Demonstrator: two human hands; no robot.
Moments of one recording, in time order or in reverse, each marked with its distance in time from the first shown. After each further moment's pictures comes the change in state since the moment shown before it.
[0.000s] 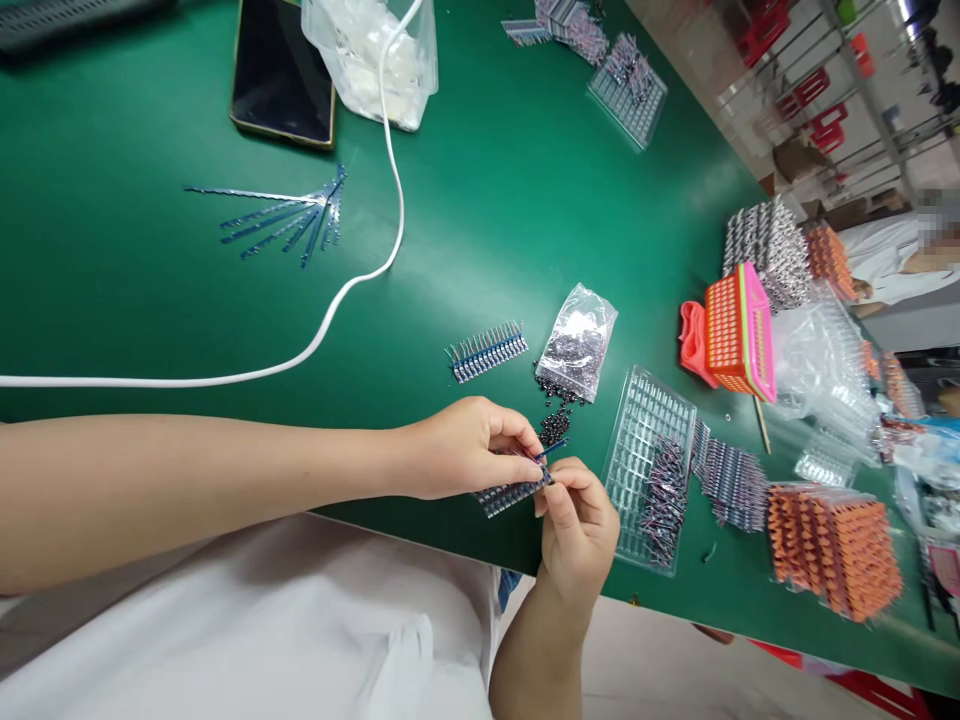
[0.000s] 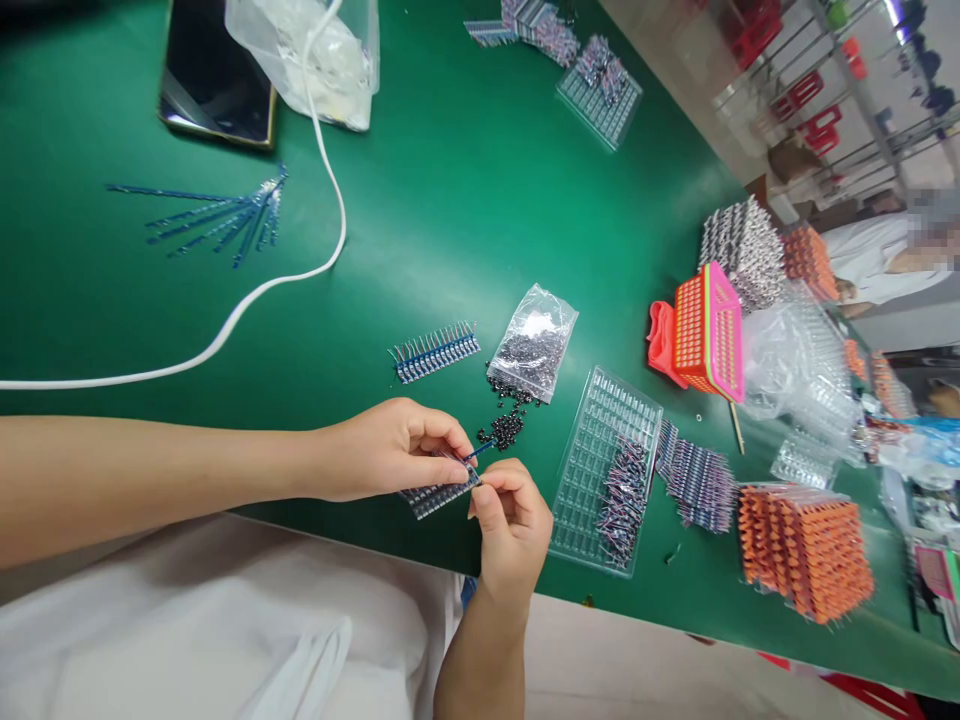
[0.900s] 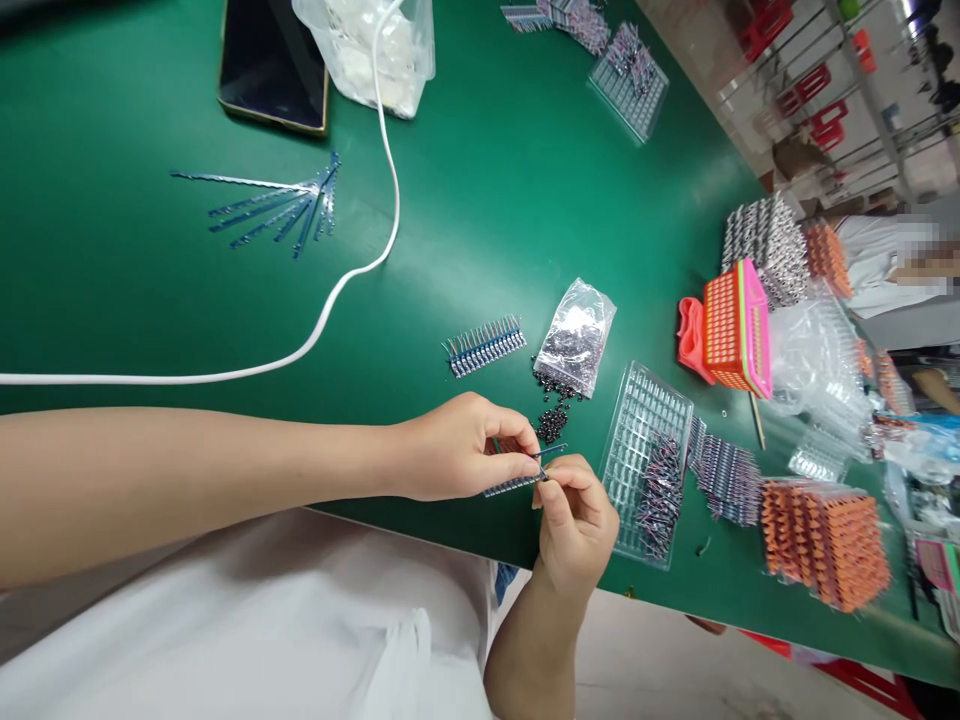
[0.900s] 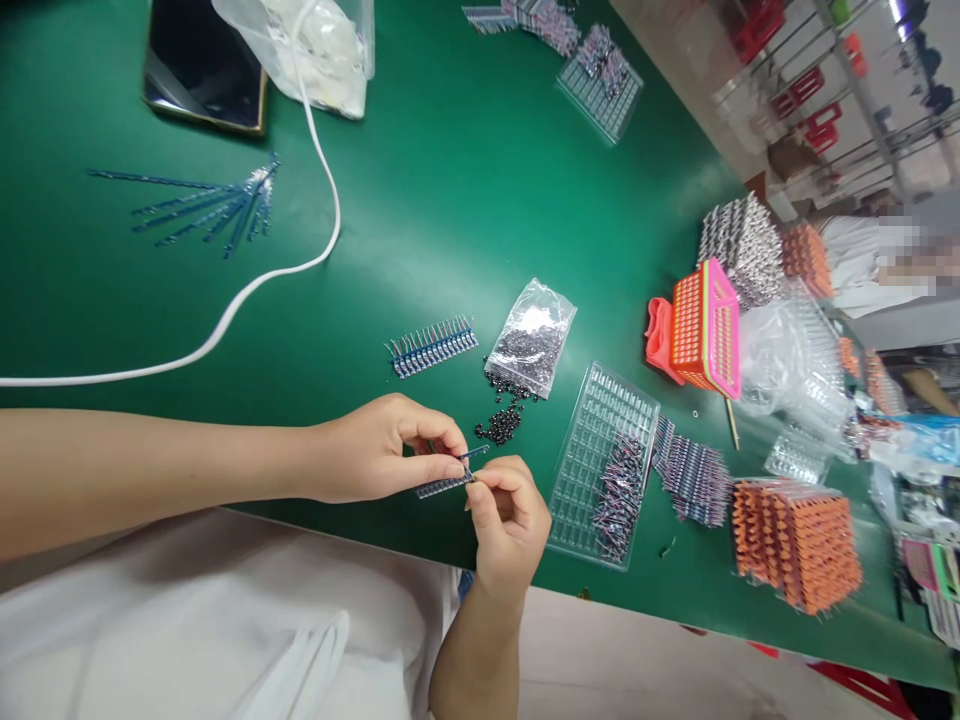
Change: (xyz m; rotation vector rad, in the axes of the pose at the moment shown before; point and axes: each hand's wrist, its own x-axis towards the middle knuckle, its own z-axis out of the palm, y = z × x) left_hand -0.004 -0.001 -0.003 0.372 0.024 0.133; right_hand 0.002 -0.001 0.002 -0.160 0.032 -0.142
